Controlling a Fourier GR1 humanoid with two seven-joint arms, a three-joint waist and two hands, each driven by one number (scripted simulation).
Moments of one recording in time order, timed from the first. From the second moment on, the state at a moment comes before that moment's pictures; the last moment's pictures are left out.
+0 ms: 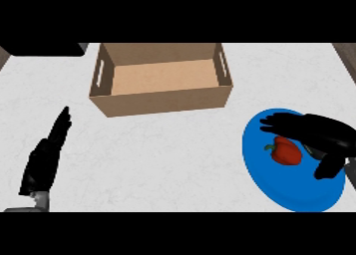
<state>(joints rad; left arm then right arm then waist) 0.01 0.28 -0.06 -1.55 -0.11 0.16 0.10 -0.32 -0.64 0.25 -1.29 0.88 0.40 -0.71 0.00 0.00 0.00</state>
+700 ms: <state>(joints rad) 0.00 0.25 -0.01 -1.52 -0.12 0.11 0.08 -0.32 -0.56 0.20 -1.23 0.96 0.27 -0.79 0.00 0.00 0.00</state>
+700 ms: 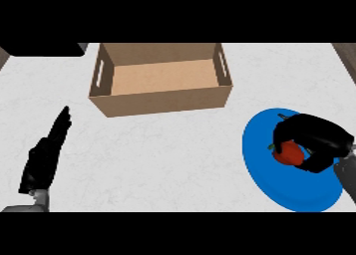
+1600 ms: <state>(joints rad) -0.10 0.21 -0.09 -1.54 -0.17 0.08 0.09 -0.93 -0.51 0.06 -0.63 1.05 0.13 -0.78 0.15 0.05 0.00</state>
